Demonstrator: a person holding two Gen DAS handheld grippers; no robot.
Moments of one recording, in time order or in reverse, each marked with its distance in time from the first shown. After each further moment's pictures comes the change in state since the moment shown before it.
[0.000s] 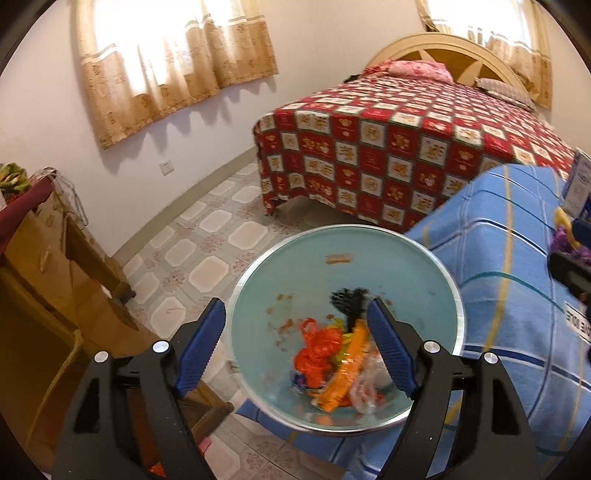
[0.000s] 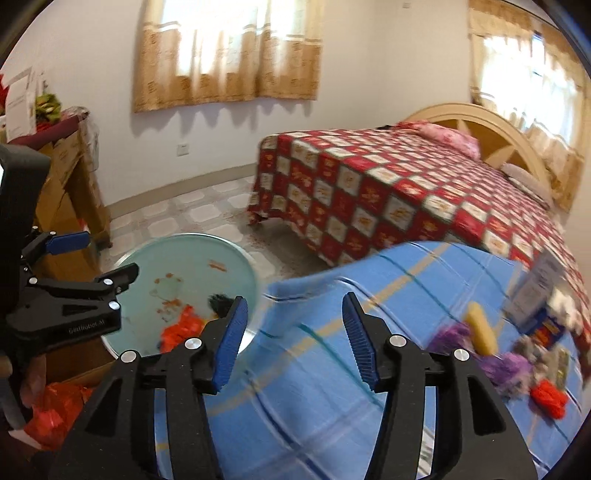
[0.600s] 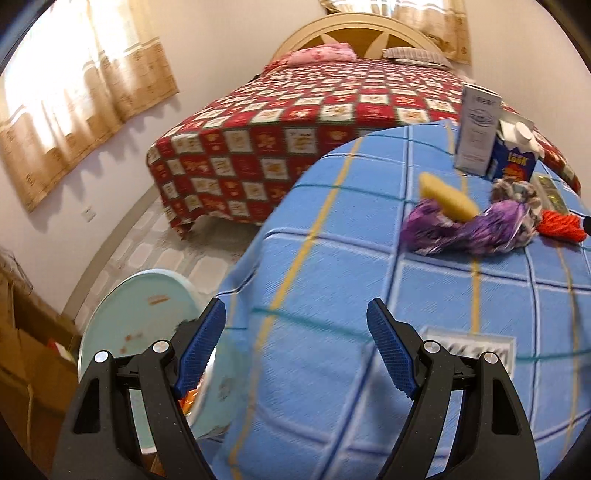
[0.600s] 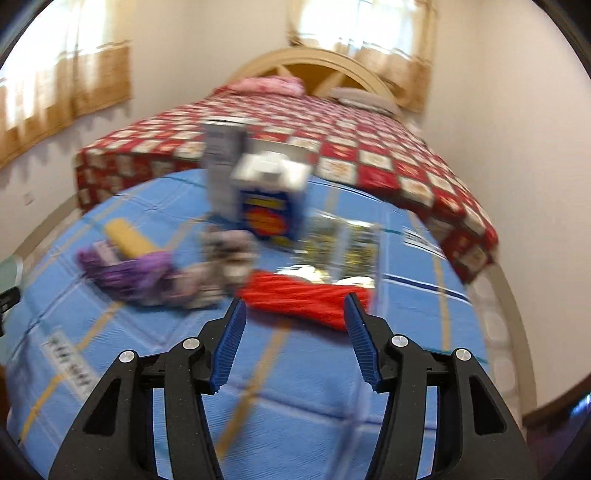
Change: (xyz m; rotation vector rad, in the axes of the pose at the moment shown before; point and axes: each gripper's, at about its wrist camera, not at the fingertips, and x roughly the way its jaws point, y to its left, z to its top) left arm -0.011 -0.198 0.023 0.229 -0.001 -0.203; right arm -0.073 -0.273 -0.121 0.406 0.120 -0.487
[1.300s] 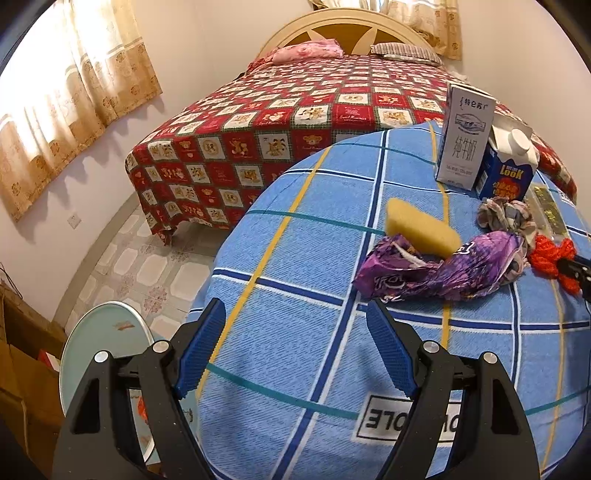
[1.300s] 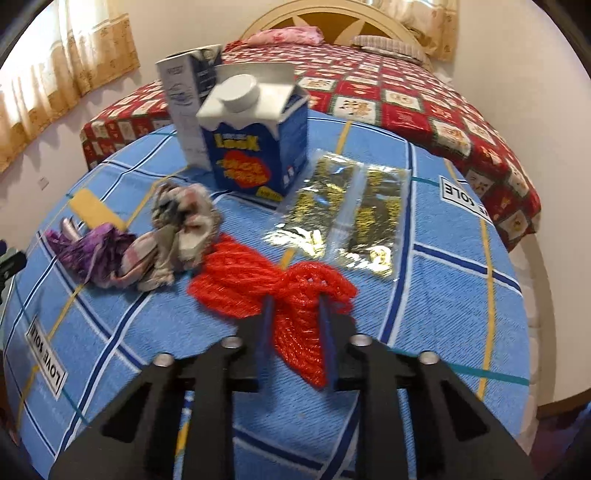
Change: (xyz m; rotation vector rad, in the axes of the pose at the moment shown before) left arm 0.020 -0.034 0.033 0.015 0.016 -0.039; right arm 0.058 -0.027 -0.007 -0.010 0.182 0.174
